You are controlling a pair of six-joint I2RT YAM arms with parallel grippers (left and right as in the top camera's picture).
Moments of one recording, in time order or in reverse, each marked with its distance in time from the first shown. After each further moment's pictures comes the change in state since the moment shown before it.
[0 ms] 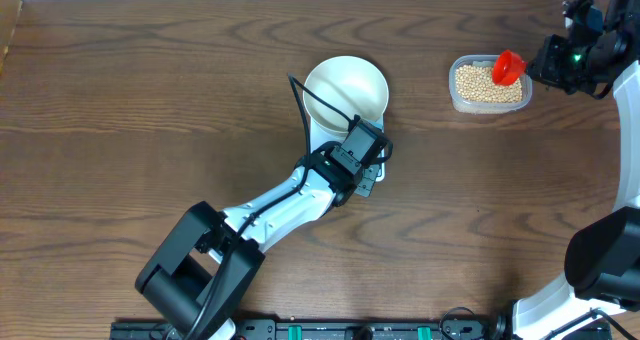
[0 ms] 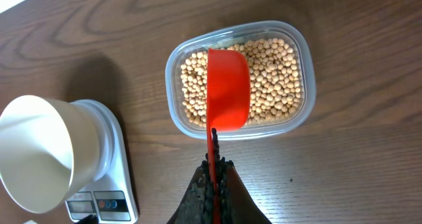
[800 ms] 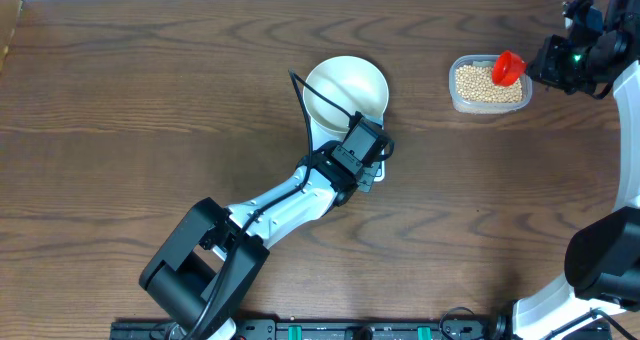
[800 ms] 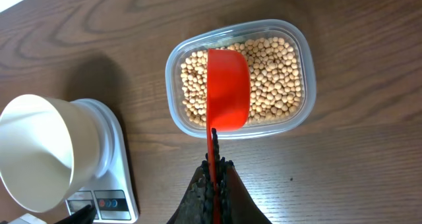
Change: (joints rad) left arm 0.000 0.018 0.000 0.054 -0.062 0.022; right arm 0.000 0.000 0.000 -0.003 -0.001 0.000
